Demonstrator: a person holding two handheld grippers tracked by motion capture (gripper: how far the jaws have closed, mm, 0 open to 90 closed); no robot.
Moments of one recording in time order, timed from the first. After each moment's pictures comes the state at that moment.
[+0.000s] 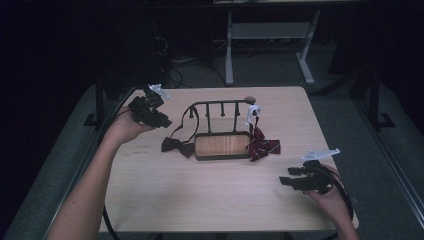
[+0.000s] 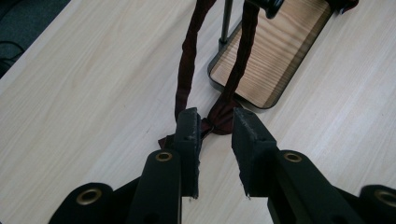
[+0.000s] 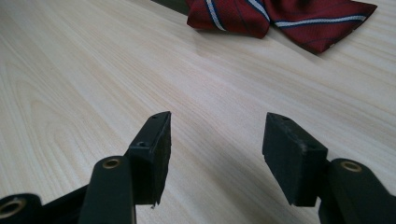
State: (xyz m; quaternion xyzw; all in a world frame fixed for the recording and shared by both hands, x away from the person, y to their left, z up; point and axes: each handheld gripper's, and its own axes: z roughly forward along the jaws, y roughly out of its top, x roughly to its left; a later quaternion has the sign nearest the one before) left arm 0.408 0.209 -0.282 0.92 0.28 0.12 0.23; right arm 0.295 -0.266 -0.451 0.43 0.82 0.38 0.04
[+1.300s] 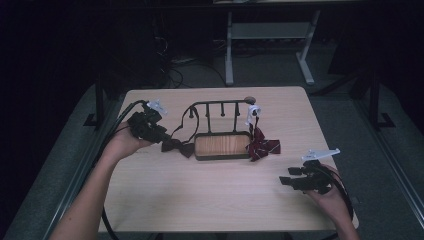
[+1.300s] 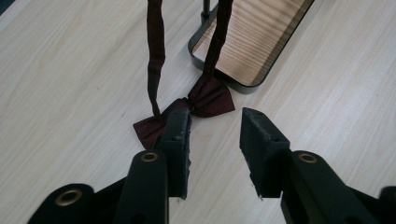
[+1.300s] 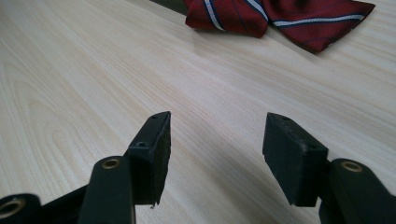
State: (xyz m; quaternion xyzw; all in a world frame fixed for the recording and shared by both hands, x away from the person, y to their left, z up) left arm 0.386 0.219 -0.315 0.92 0.28 0.10 0.24; right arm 0.296 -0.267 -0.452 0.43 0.82 0.38 0.04
